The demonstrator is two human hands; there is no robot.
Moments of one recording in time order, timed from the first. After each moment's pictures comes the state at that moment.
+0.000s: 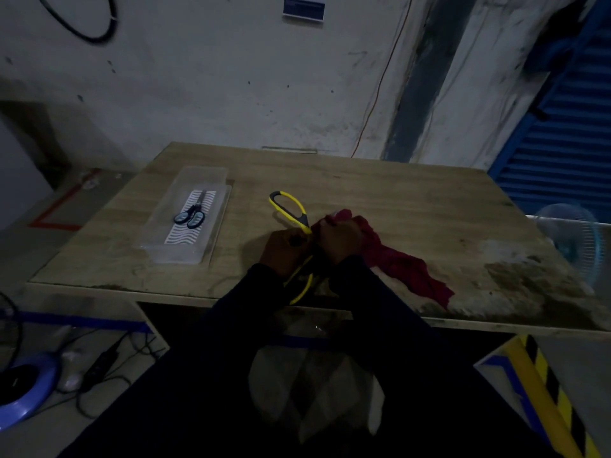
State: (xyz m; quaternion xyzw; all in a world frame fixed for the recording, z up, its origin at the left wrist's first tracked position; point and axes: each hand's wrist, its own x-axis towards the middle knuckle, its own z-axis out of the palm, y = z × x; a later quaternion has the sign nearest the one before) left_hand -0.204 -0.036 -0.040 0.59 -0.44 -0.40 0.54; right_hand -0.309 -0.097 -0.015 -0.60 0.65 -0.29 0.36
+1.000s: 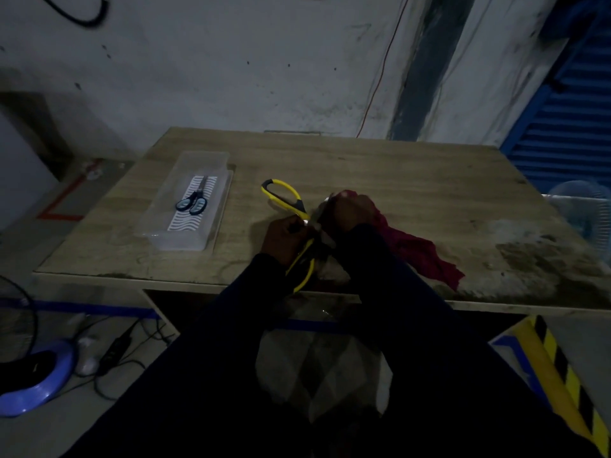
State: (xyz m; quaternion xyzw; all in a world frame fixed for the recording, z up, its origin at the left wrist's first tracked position) left_hand -0.197 -0.038 -0.059 0.58 -0.40 -0.42 0.57; right_hand -0.320 -0.111 0.004 -0.62 0.64 -0.31 0.33
